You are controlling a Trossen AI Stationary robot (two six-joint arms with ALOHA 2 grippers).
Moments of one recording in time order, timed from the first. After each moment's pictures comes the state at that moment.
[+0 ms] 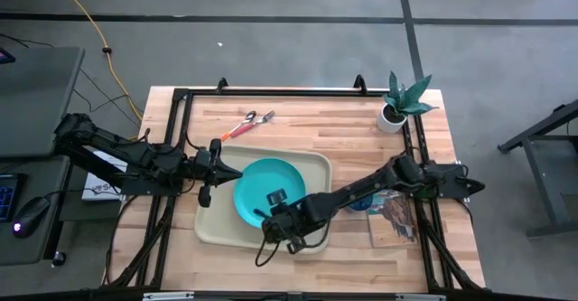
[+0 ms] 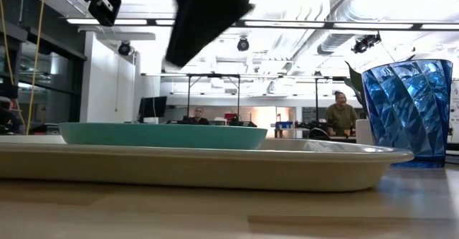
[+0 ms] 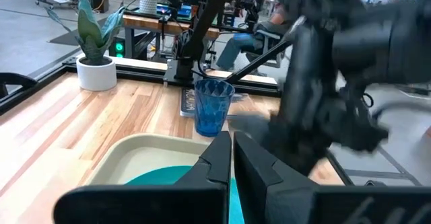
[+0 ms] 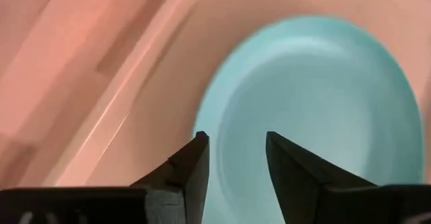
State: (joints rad) left arm -0.21 0.68 0.41 0.12 -0.26 -0.19; right arm 0.39 2.24 2.02 -0.89 0.24 -0.15
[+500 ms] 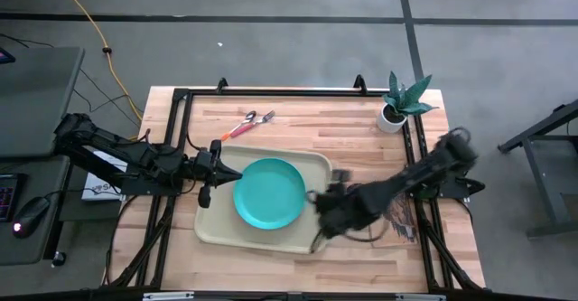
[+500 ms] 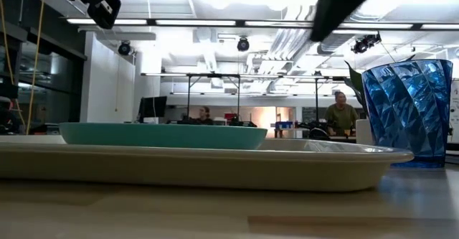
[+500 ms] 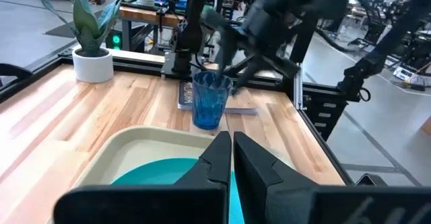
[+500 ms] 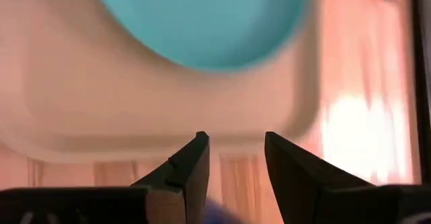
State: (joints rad) left arm -0.21 0.67 0.41 0.10 -0.25 -0.21; right arm 0.49 1.75 1.50 -1.12 0.51 0.46
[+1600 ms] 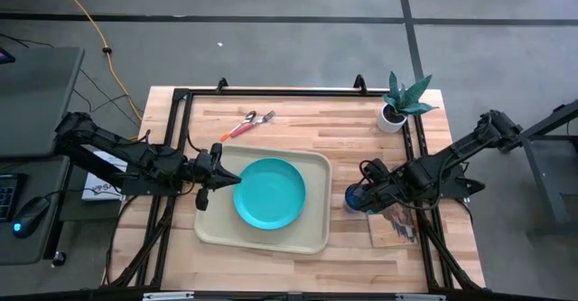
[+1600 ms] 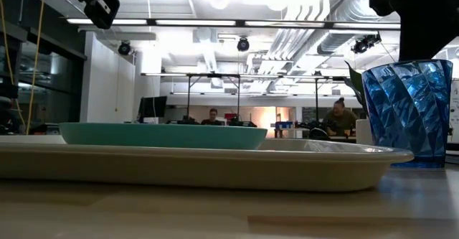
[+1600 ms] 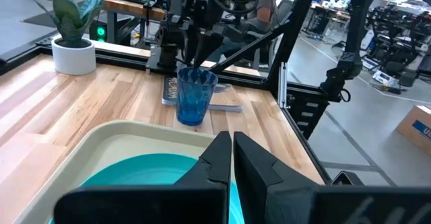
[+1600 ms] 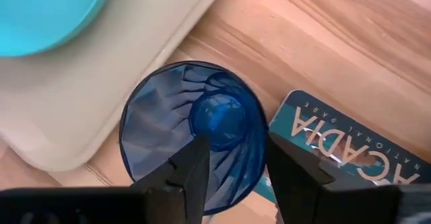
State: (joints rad) left arm -0.24 0.67 0.41 0.09 -0.22 -0.26; right arm 0.49 1.23 0.96 -1.06 0.28 1.43
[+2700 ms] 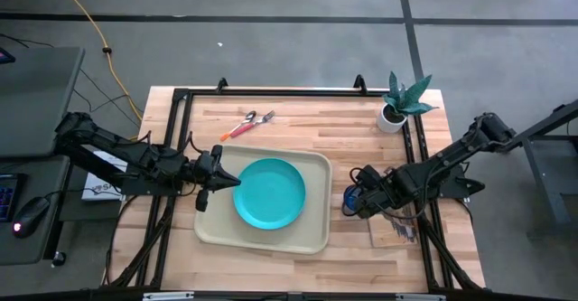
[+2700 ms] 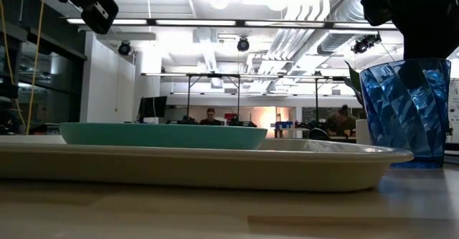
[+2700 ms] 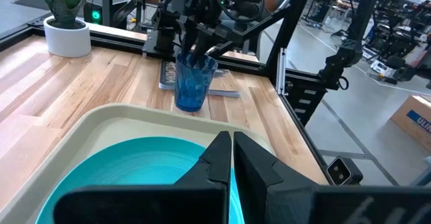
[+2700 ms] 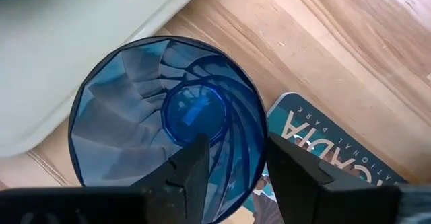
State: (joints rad) left arm -0.24 0.68 0.41 0.04 -0.20 -0.29; right arm 0.49 1.34 0.96 -1.05 0.27 1.30
